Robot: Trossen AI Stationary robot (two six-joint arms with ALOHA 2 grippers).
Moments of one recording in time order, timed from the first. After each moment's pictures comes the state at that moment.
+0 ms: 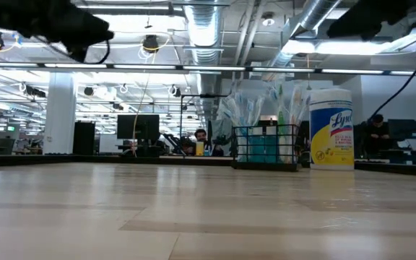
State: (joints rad) left arm -0.14 0.48 0.31 0.07 -0.23 -0.12; right arm 0.47 0.79 0.67 -0.43 0.66 0.26
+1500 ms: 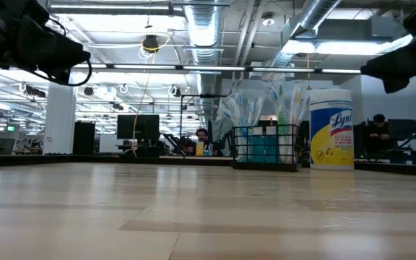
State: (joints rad) left arm -0.19 0.00 0.04 -0.05 -0.24 -0.08; right arm 0.64 0.00 0.09 -0.25 0.74 0.15
